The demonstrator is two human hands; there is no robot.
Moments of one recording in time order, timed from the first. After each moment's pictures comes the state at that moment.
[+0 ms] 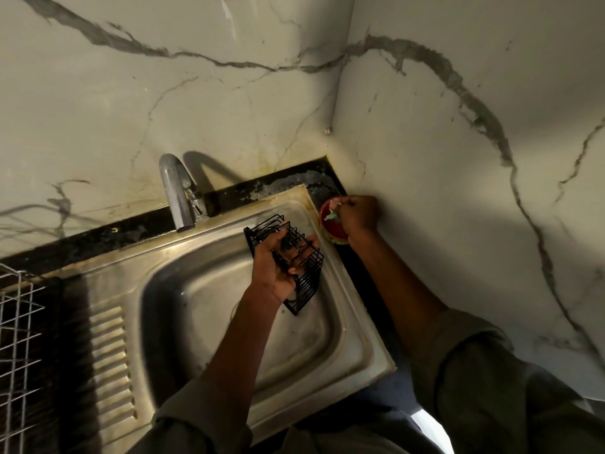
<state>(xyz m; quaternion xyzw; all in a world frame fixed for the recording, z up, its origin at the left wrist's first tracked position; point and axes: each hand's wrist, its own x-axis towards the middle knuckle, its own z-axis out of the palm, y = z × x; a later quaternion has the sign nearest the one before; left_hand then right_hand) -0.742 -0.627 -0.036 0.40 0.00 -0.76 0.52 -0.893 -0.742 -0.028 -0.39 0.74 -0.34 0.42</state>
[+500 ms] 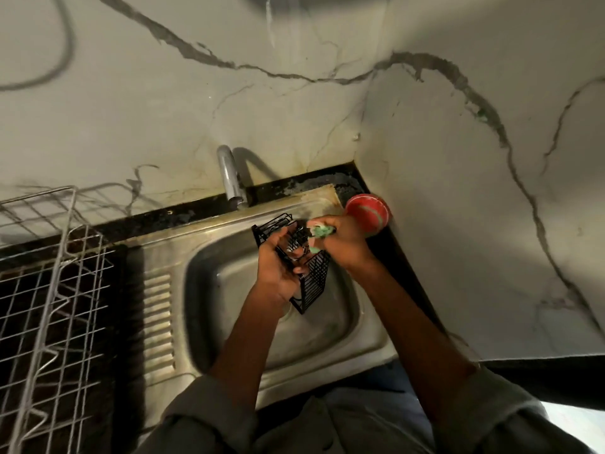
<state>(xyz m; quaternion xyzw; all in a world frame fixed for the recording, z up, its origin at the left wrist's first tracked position) -0.716 -0.561 -0.001 0.44 -0.01 -0.70 0.56 -0.848 -0.621 0.026 -0.59 0.56 -0.27 0.52</state>
